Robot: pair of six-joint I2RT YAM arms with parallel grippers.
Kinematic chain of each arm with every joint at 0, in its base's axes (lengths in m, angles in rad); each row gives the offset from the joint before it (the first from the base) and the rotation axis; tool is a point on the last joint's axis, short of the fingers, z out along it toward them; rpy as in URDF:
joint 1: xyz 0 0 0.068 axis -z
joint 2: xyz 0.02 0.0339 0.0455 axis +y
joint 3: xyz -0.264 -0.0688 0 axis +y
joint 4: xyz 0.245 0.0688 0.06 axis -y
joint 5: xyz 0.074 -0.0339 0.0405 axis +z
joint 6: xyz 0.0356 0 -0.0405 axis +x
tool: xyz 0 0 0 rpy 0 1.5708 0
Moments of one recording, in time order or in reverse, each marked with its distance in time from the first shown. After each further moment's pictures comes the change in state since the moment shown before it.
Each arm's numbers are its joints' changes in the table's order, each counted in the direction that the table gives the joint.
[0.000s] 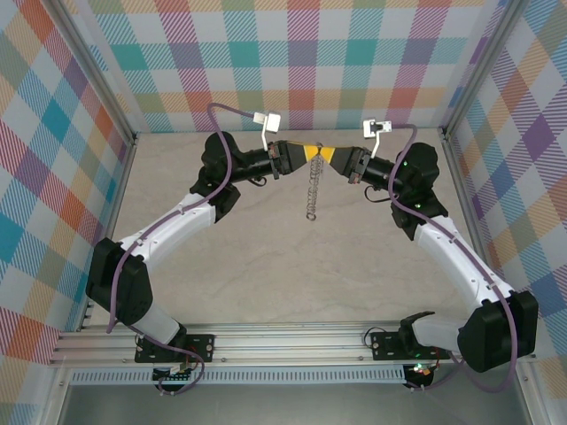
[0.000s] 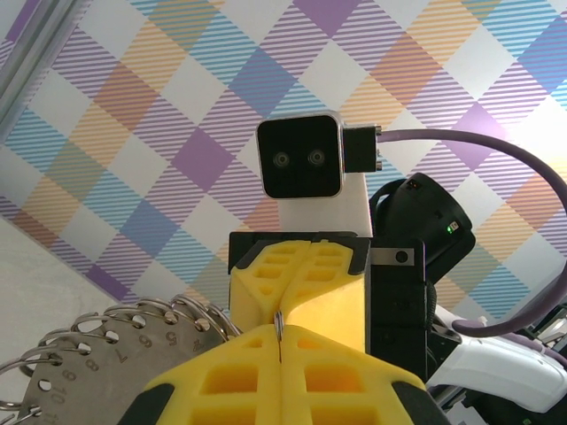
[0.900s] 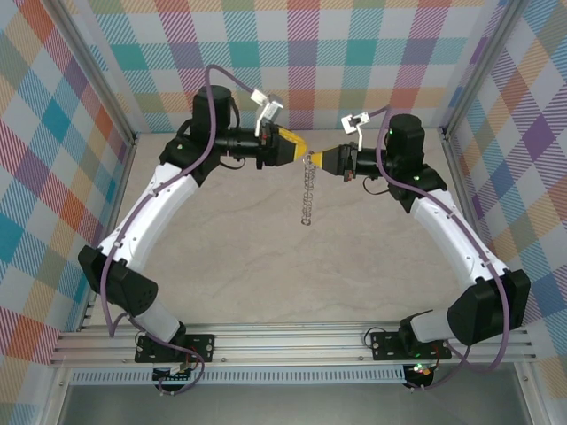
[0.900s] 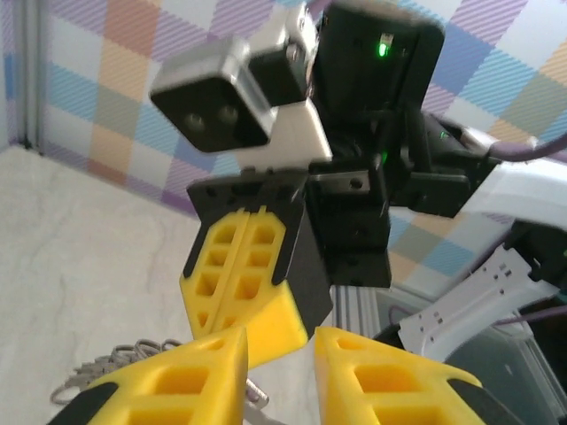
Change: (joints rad) left arm -0.088 0.077 -0.542 -1.058 -0.187 0.763; right arm 0.014 0.161 -0.294 -0.529 0.207 -0.386
